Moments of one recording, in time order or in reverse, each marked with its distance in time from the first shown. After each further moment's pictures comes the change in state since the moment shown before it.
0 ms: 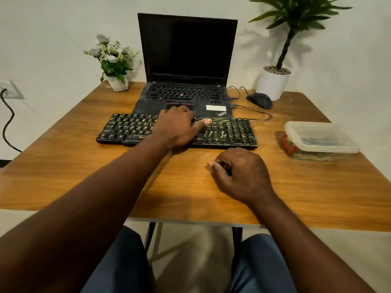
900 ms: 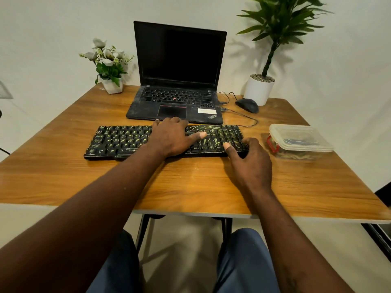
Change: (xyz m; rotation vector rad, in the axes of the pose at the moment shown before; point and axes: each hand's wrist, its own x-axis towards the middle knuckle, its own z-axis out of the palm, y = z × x) left_hand -0.026 0.015 -0.002 -0.018 -0.164 -0.067; right_hand -0.004 0.016 -0.013 0.046 0.188 0.725
